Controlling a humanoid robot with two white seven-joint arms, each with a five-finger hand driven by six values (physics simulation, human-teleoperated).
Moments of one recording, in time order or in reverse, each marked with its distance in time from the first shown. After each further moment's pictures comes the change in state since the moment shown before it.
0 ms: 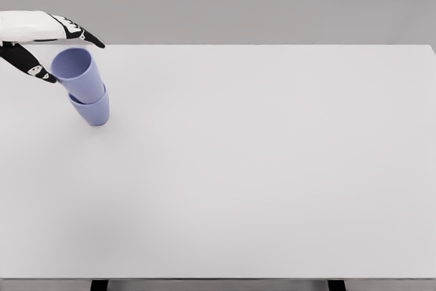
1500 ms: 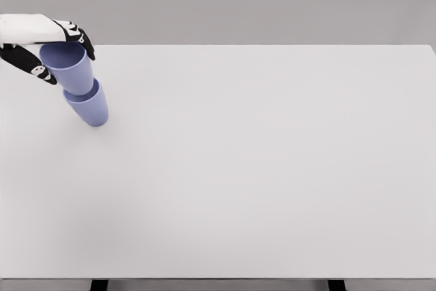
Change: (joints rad) left arm -0.002 -0.011 -0.019 0.028 0.001 0.000 -0.006; right arm 0.000 0.000 0.000 0.000 0.000 0.000 0.000
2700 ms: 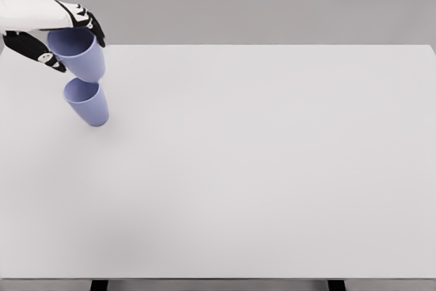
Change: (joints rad) left arm -0.026 0.011 0.043 -0.084 0.001 0.000 0.020; right arm 0.000 0.000 0.000 0.000 0.000 0.000 0.000
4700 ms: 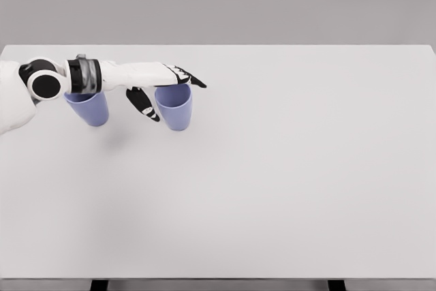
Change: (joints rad) left arm 0.244 -0.447 -0.020 0.272 -0.132 0.001 0.168; right arm 0.000 0.000 0.000 0.000 0.000 0.000 0.000
